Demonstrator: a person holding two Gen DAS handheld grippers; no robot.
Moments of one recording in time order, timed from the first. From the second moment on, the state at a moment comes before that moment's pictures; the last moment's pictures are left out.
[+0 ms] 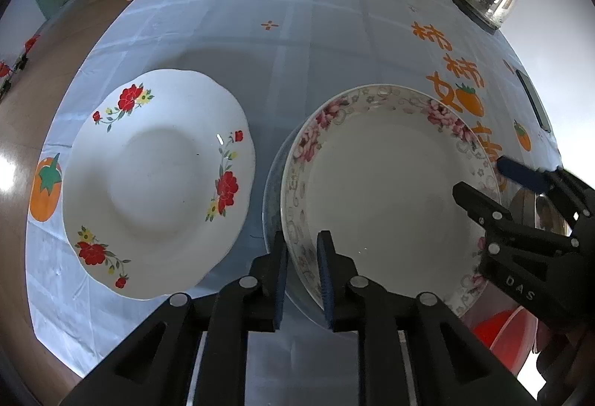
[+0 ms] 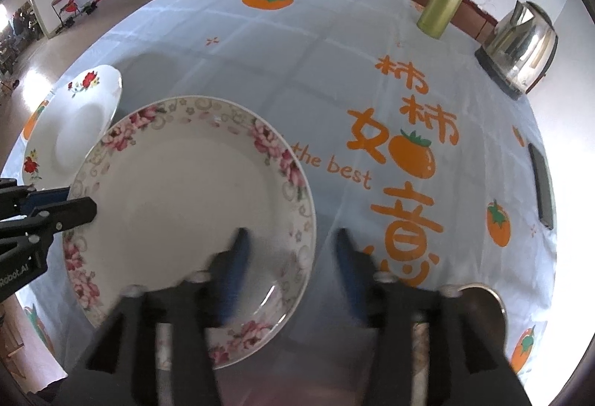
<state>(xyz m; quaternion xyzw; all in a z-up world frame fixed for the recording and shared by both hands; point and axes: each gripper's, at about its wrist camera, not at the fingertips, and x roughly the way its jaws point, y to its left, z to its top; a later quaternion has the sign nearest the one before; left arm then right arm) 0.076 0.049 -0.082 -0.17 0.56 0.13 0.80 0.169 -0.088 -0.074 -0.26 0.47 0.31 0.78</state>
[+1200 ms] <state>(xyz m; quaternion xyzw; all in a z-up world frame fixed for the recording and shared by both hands) 0.012 0.137 -0.057 -0.16 0.53 0.26 0.79 0.145 -0.024 -0.022 -0.20 0.47 0.39 0.76</state>
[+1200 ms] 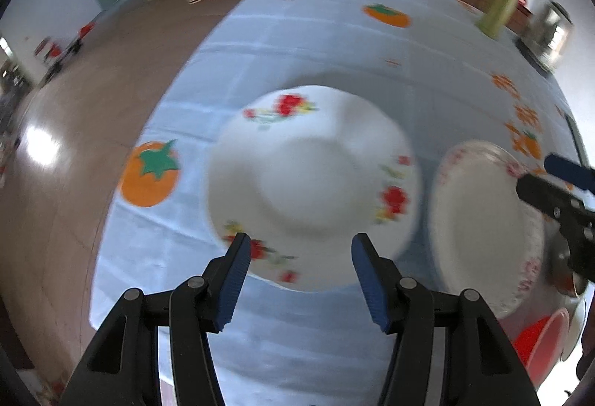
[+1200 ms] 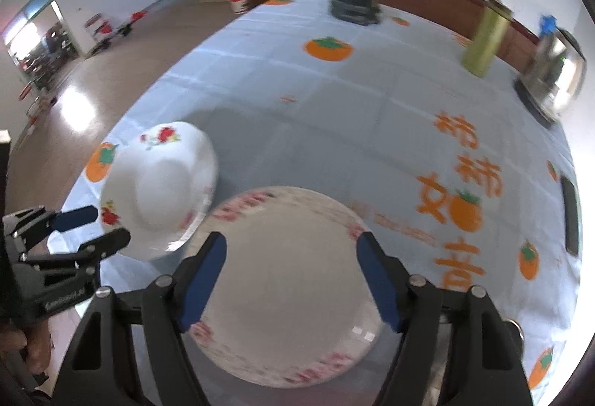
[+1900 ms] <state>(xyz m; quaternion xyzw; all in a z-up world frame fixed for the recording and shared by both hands) -0.002 0.222 -0.086 -0.22 0.53 0.30 0.76 0.139 0.085 -0.074 -0.26 0.50 0.41 0.72</state>
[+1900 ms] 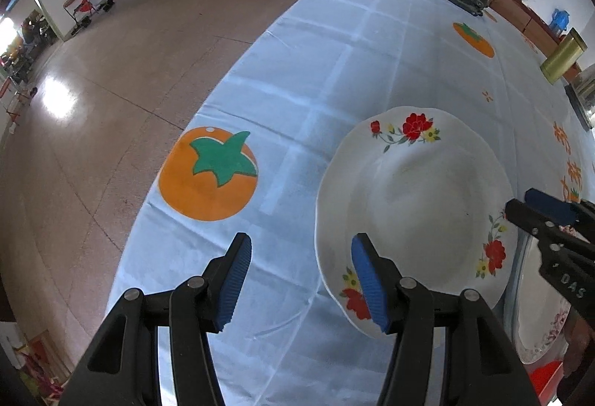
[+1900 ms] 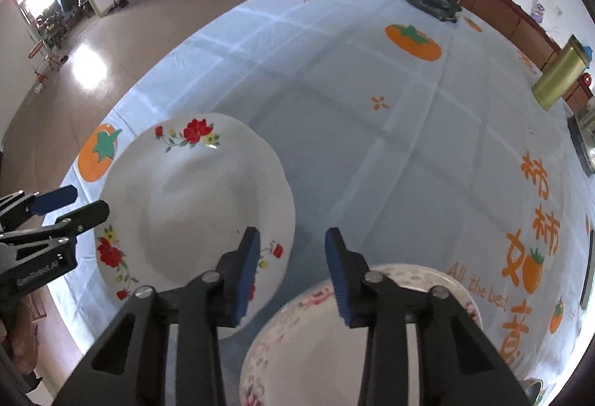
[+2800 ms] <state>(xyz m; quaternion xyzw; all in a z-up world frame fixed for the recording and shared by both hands) 0.003 0.218 -0.096 -0.23 0.54 0.31 0.75 0.127 0.099 -0.087 -0.28 0.50 0.41 0.70</state>
